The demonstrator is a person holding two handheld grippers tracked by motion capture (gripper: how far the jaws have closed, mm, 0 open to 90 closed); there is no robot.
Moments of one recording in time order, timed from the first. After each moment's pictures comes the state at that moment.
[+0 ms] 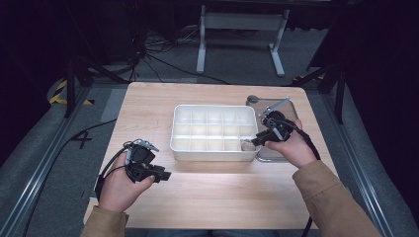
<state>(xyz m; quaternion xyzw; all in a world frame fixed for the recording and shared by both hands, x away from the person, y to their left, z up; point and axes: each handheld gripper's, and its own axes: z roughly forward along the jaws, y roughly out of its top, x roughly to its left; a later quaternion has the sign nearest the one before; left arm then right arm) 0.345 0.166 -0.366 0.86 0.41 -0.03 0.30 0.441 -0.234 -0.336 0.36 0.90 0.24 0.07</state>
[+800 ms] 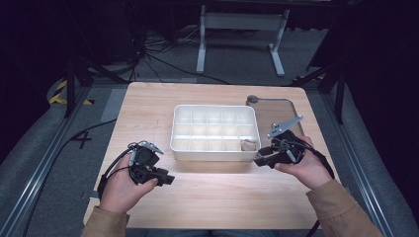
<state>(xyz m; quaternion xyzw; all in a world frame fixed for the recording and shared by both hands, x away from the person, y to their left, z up) 0.341 0.157 -0.365 0.87 0.39 -0.04 0.29 0.378 -0.243 -0.335 0.29 0.91 0.30 0.05</state>
